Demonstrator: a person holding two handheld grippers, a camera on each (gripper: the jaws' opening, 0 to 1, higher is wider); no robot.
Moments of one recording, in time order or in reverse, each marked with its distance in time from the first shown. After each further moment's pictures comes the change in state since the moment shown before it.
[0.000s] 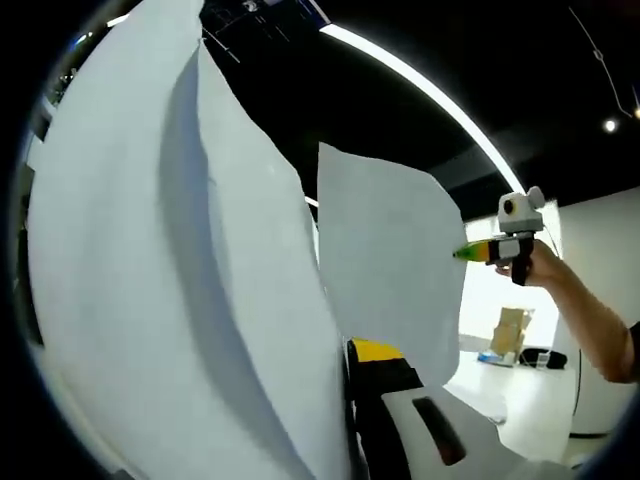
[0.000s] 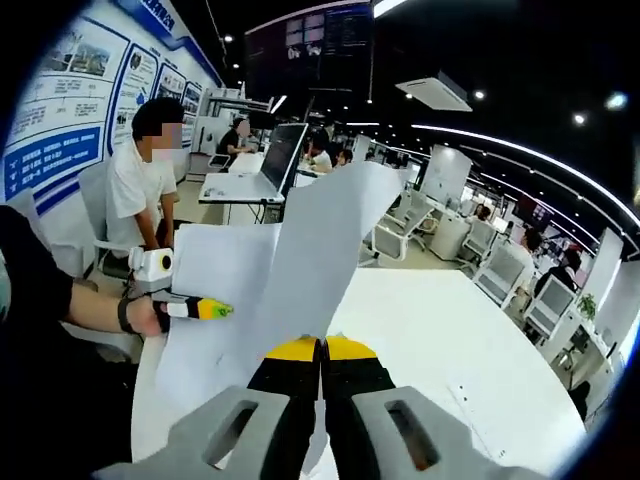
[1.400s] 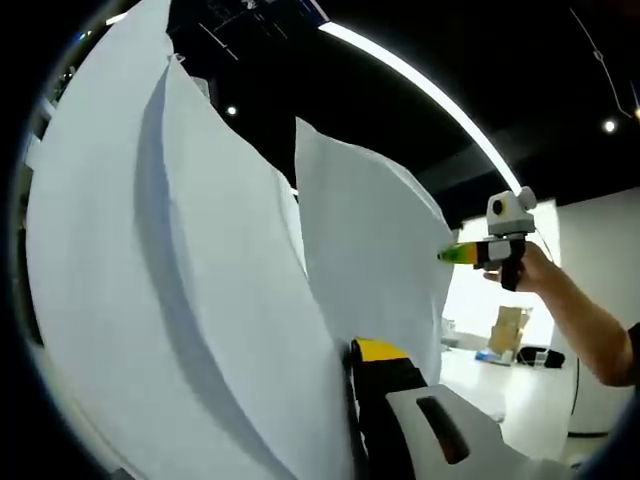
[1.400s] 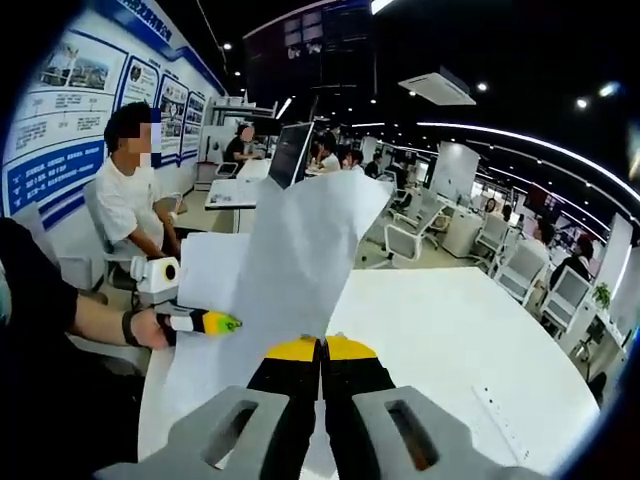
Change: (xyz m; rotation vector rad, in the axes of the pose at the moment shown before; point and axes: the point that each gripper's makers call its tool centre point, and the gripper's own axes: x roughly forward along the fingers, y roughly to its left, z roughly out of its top) left arm -0.001 -0.012 -0.004 -0.001 0.010 -0.009; right arm 0.023 0.009 0.003 0.046 -0.025 0.048
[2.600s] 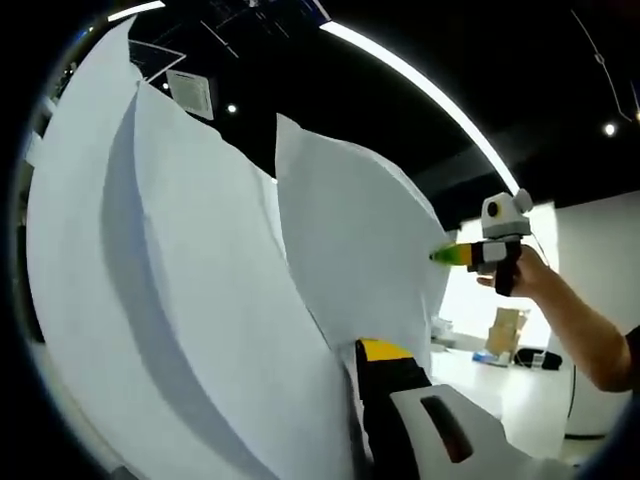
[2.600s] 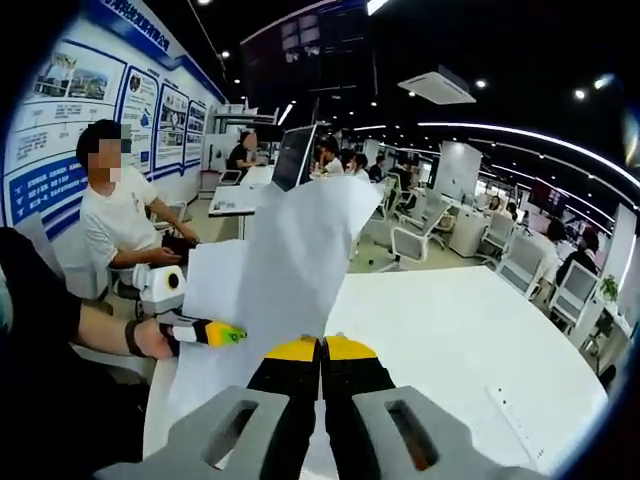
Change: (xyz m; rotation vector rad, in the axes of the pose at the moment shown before) left arm 0.001 0.007 0.002 -0.014 0.002 -0.007; right arm 0.014 0.006 0.000 0.033 -0.020 0.026
